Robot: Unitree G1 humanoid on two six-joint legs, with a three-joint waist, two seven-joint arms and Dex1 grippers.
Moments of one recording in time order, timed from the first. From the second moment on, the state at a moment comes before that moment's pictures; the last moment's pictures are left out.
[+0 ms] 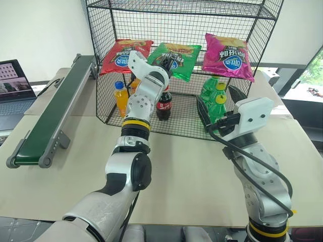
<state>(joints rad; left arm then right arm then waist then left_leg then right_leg) -1.28 -0.13 0.46 0.73 -0.92 0.30 0.15 -0.26 -0.23 0.03 -0.78 0.08 0.53 0.09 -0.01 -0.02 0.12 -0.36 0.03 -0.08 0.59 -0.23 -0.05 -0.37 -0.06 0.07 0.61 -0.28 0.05</state>
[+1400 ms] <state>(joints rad) -0.26 0.57 0.06 -0.18 -0.47 0.58 -0.37 0.03 -0.32 -0.03 -0.55 0.14 0.32 0.32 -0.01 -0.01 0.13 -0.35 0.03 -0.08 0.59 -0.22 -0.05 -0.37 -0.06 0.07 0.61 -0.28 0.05</state>
